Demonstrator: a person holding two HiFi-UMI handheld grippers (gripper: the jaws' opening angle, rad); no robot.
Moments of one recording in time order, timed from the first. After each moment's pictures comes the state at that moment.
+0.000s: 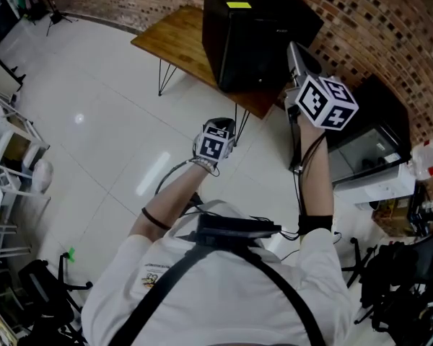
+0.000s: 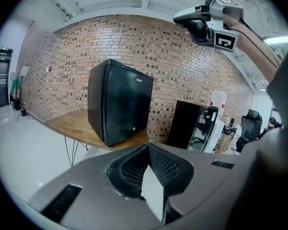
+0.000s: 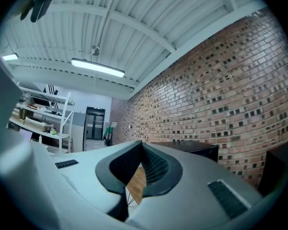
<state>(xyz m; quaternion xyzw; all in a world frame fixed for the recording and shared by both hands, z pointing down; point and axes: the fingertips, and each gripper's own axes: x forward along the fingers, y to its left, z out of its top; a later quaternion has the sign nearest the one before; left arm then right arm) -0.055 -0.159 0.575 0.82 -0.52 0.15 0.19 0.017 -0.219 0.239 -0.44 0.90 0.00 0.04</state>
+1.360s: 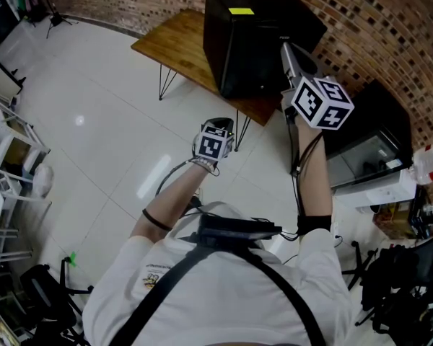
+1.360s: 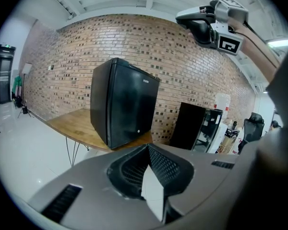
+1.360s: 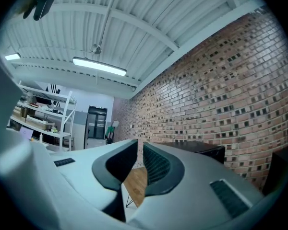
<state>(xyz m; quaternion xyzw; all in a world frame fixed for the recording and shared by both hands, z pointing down) -0.080 -0.192 0.572 0.82 -0.52 0.14 0.20 -0.012 -0.247 0.242 -0.42 0.90 0.01 0.04</state>
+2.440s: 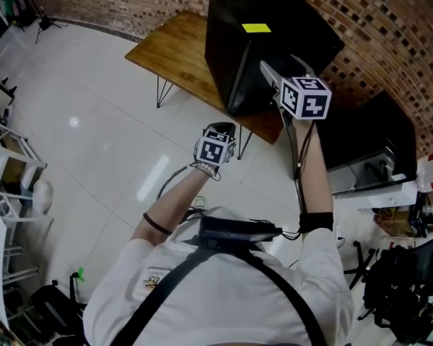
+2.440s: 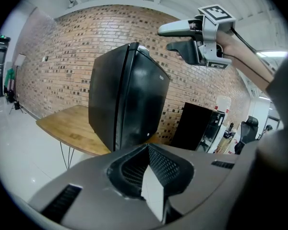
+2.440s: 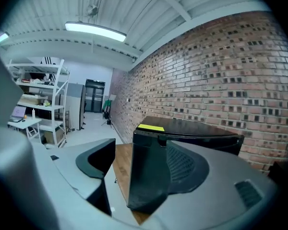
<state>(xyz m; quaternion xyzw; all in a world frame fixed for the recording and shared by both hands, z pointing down) -0.145 -0.306 0.590 0.83 -0.49 0.14 0.22 -0.096 -0.415 0.343 -0.44 0.89 -0.01 -0.13</state>
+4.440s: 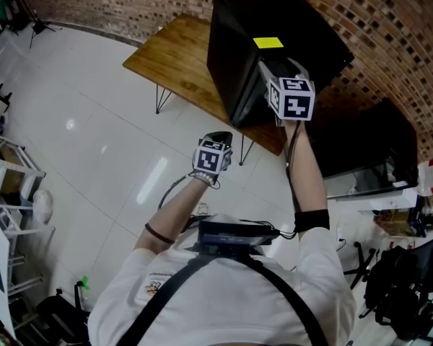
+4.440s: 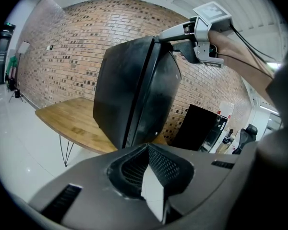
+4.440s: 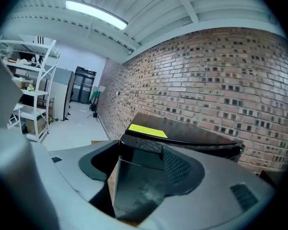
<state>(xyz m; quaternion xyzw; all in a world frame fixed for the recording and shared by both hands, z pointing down) -0.192 -0.347 0.615 0.82 -0.48 0.13 0.26 -0.139 -0.488 0.358 -0.52 0.84 0.03 -0.17</state>
